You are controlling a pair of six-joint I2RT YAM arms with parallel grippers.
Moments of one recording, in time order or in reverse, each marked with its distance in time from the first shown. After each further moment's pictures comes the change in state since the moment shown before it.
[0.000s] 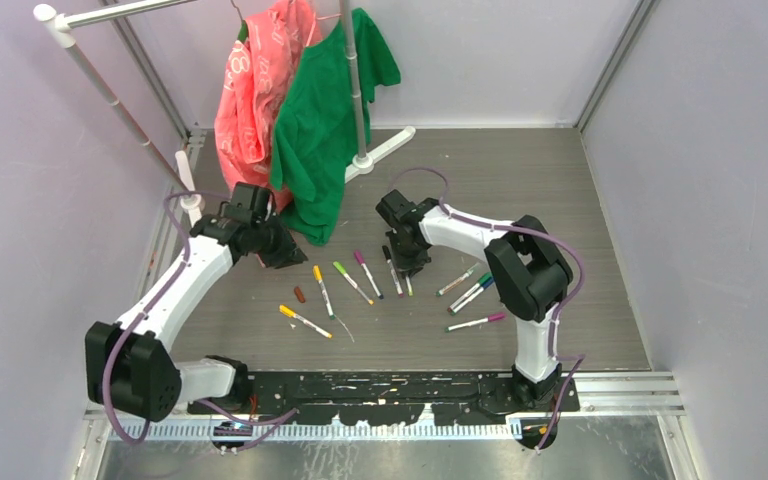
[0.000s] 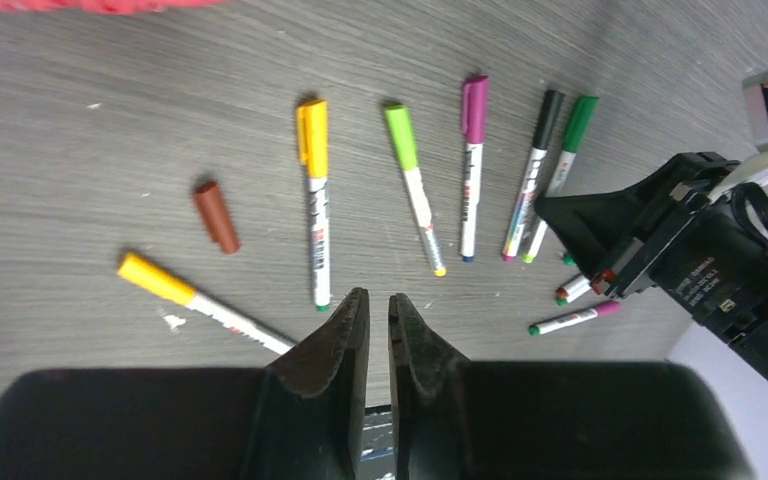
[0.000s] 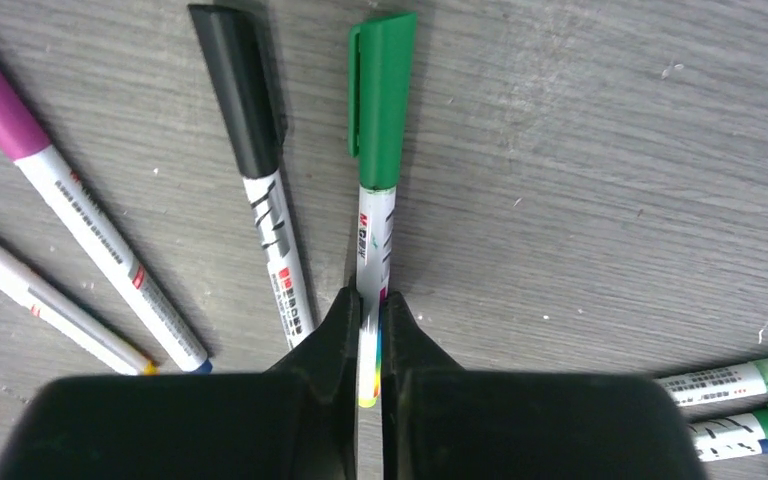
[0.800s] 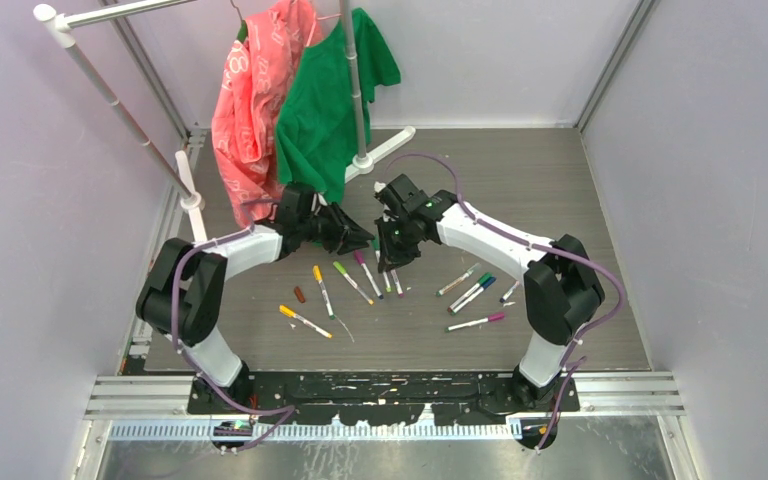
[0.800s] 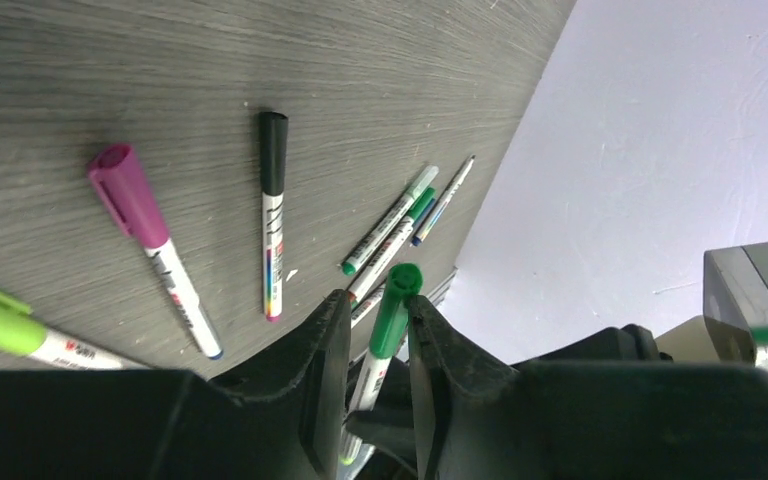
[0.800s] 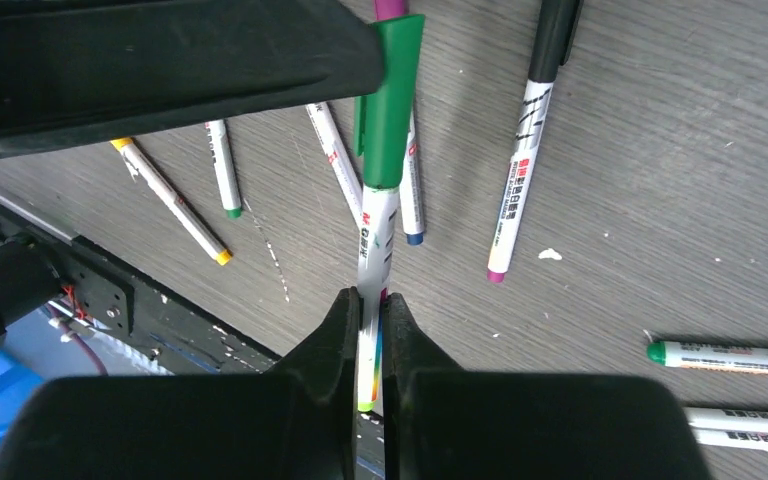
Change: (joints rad) left arm -0.122 0.414 -0.092 0.826 0.416 -0.392; right arm 0.022 -0.202 0.024 -0.011 -0.276 0.018
